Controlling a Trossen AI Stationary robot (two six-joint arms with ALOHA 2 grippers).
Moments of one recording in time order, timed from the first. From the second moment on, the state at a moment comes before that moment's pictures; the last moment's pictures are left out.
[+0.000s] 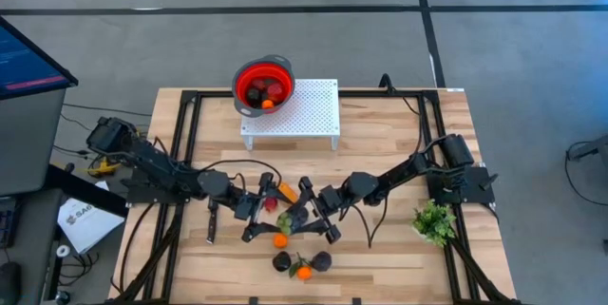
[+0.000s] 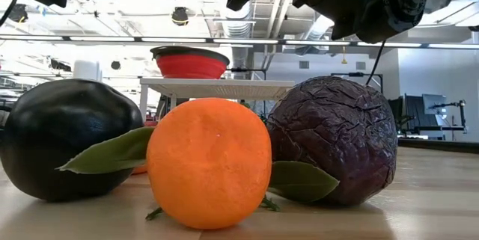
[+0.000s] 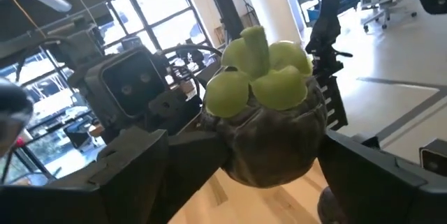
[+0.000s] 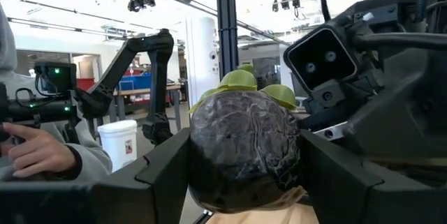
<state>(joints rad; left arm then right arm) -0.35 1.40 0.51 0.97 -0.05 0.46 0.22 1.98 0.92 1.34 -0.22 0.14</state>
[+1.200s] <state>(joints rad) -0.35 1.31 0.51 0.83 -0.01 0.36 0.21 1.98 0.92 1.31 -0.16 0.16</state>
